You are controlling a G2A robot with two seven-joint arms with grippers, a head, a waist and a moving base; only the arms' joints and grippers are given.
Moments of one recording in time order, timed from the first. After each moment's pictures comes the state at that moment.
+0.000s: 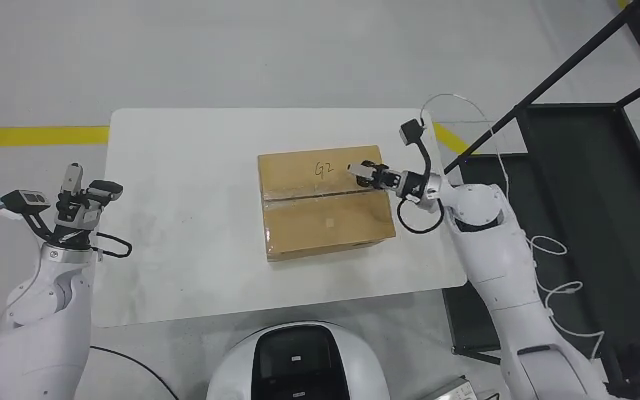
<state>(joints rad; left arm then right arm) 1.31 -1.11 -1.70 -1.23 -0.47 -0.62 -0.61 -1.06 -1.17 1.36 -1.35 0.10 -0.36 0.99</state>
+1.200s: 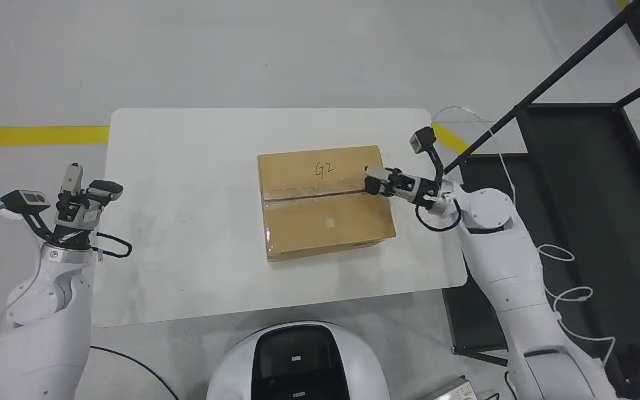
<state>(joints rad) 1.31 -1.11 -1.70 -1.23 -0.47 -0.62 -0.61 -1.14 -1.13 1.44 -1.35 0.27 -0.40 1.06</state>
